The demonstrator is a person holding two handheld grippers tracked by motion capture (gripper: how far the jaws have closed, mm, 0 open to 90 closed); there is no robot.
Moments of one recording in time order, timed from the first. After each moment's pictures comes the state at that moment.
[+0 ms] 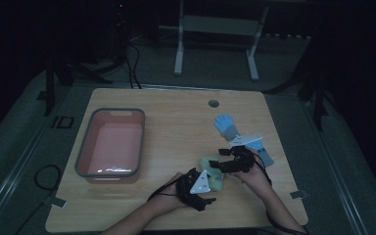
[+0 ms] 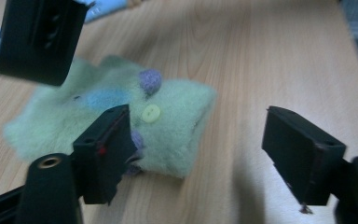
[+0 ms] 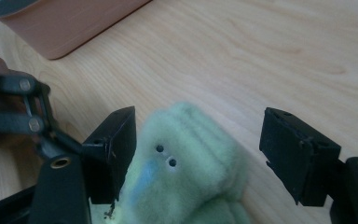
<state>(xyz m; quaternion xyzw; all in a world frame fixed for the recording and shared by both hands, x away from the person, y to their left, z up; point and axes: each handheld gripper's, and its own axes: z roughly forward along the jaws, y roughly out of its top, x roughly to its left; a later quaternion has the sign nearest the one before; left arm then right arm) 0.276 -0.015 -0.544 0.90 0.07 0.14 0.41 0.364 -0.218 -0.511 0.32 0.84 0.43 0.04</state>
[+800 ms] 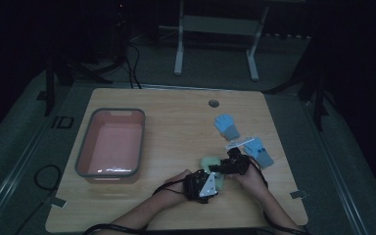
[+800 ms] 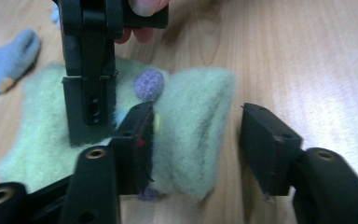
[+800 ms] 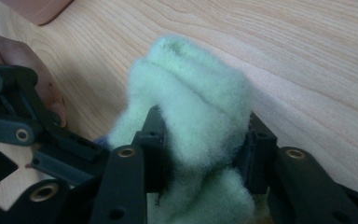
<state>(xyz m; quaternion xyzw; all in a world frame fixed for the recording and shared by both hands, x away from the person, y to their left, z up) 0.287 -0.034 -0.558 0.91 0.01 0.20 0.37 0.378 -0.219 -0.549 0.35 0.85 0.38 -0.04</state>
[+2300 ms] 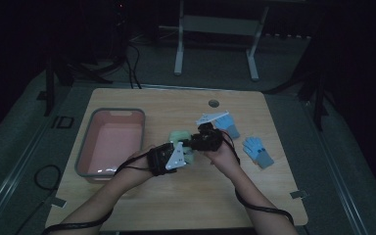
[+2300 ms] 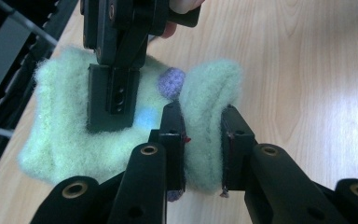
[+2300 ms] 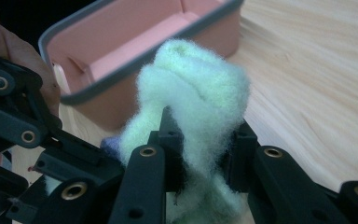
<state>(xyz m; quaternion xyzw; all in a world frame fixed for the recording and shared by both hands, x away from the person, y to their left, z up) 0.302 0.068 -0.448 0.91 0.06 0.25 0.32 0.393 -0.113 -0.453 0.27 0.85 0.45 0.00</state>
